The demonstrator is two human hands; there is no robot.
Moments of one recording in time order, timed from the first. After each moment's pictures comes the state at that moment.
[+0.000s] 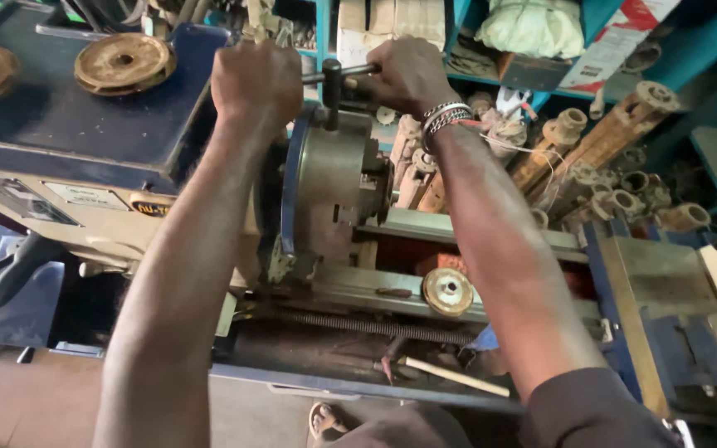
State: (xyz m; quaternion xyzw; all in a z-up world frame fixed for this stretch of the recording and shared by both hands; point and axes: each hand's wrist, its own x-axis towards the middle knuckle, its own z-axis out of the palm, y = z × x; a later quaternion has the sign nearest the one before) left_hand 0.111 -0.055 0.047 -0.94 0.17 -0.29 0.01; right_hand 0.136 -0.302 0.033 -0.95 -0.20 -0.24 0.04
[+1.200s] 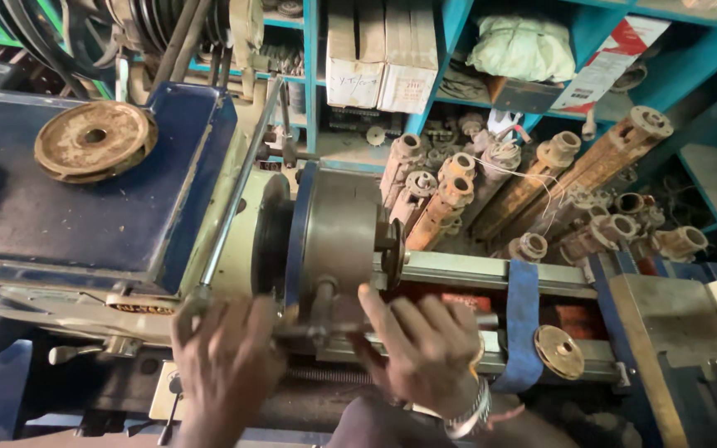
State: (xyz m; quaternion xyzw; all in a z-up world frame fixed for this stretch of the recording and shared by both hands) left_hand -0.055 -0.003 -0.032 -0.91 0.19 -0.35 -0.12; right_hand -0.093 -0.227 -0.009 -0.89 -0.18 -0.43 0.00
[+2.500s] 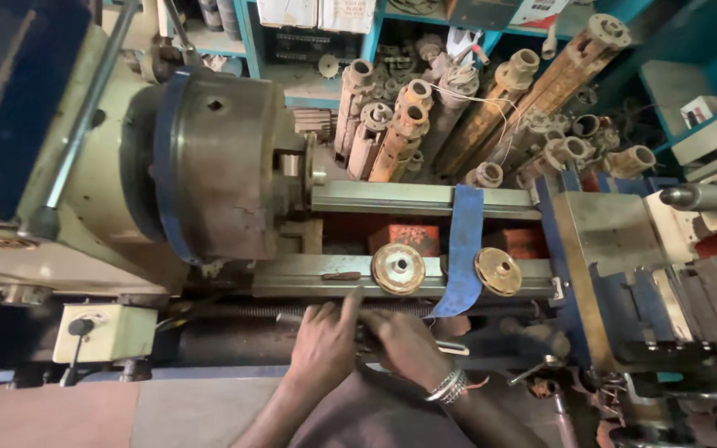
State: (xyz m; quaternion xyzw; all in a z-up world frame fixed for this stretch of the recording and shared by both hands) left_hand -0.152 -0.174 -0.206 -0.90 0.32 0.04 -0.28; right_hand -0.196 -0.351 -0.183 -0.95 -0.13 0.02 0.30
